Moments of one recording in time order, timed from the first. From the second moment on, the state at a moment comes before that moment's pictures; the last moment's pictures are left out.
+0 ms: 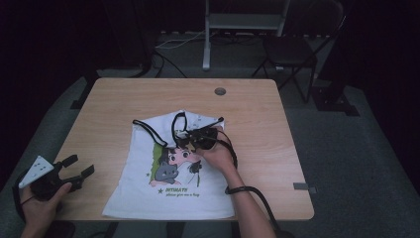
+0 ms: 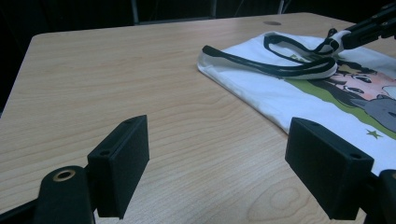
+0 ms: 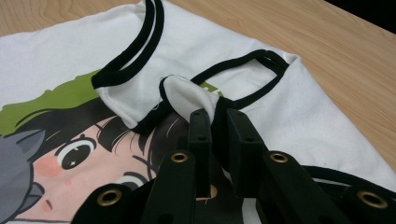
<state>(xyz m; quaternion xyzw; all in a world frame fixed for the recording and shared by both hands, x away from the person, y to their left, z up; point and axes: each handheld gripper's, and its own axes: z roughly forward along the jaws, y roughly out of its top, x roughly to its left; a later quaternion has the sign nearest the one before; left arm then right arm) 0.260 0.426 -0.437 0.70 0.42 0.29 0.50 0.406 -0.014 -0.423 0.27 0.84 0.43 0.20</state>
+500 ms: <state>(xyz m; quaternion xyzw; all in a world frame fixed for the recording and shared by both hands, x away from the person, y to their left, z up) 0.259 0.425 -0.437 0.70 0.42 0.29 0.50 0.400 -0.016 -0.428 0.26 0.85 0.42 0.20</state>
